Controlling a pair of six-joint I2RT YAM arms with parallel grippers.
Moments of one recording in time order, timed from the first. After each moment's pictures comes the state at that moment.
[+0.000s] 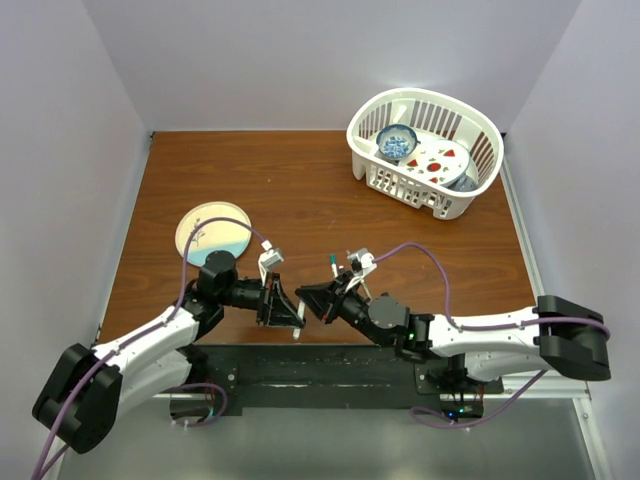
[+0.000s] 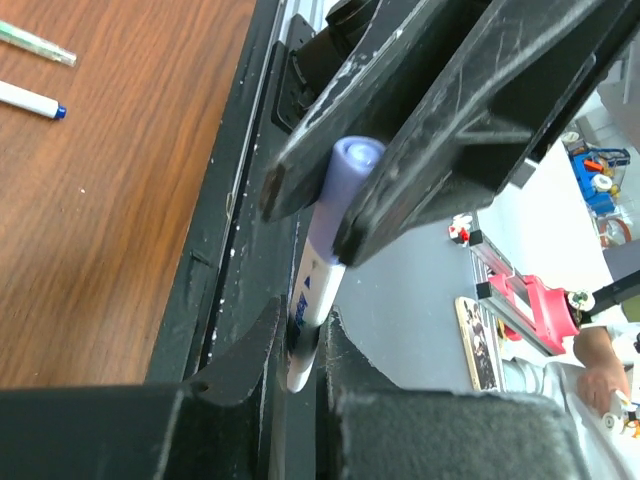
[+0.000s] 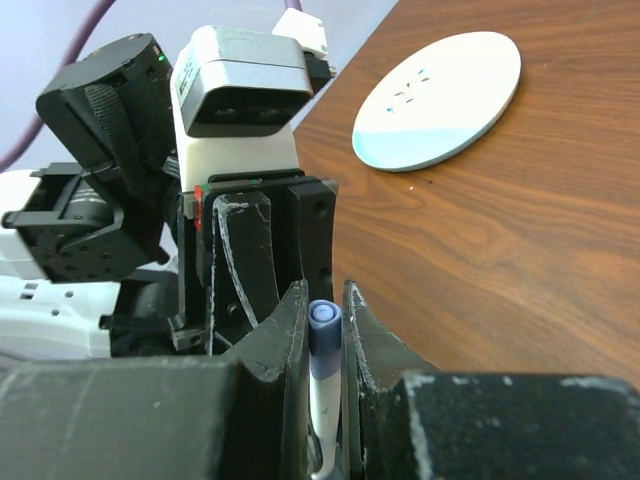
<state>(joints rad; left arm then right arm) -0.52 0.96 0.28 0.38 1.07 -0.57 1.36 1.20 0.44 0.71 0.44 0.66</state>
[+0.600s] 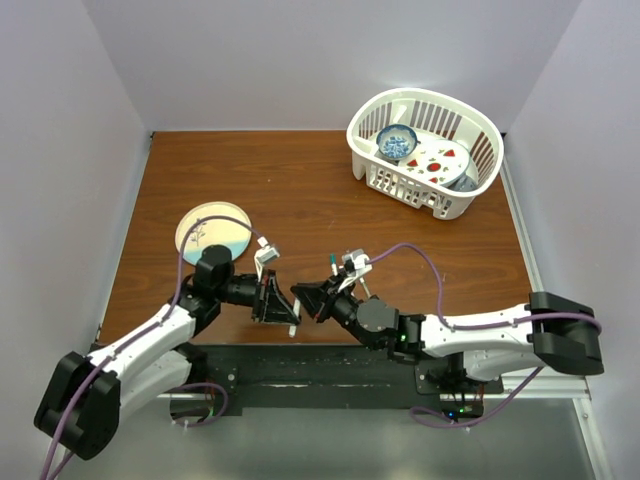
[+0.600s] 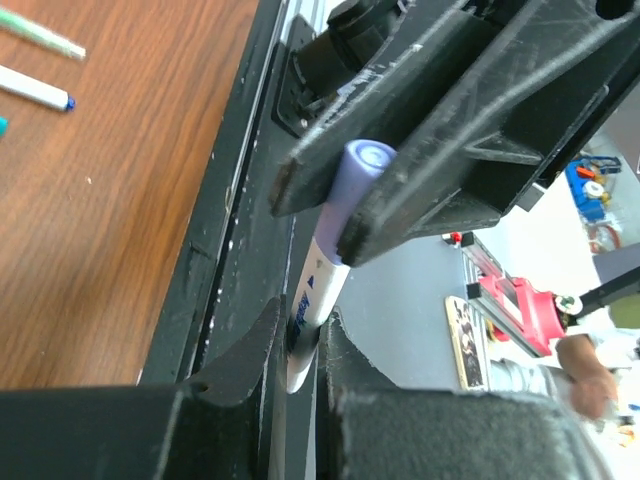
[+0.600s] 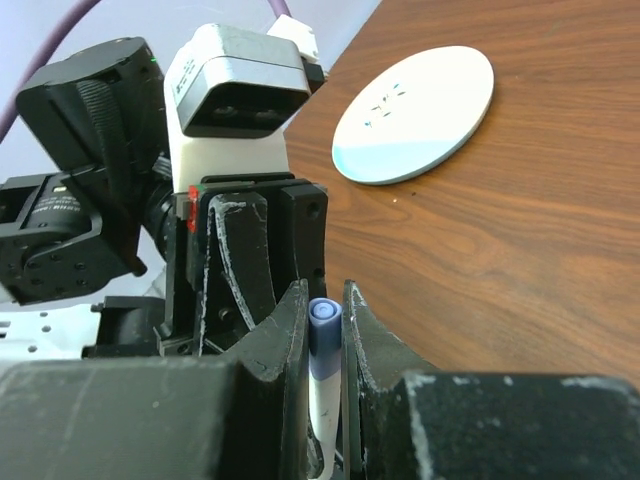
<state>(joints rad) -0.46 0.94 0.32 0.24 1.12 -0.54 1.41 1.26 0.51 0.68 0.57 0.66</state>
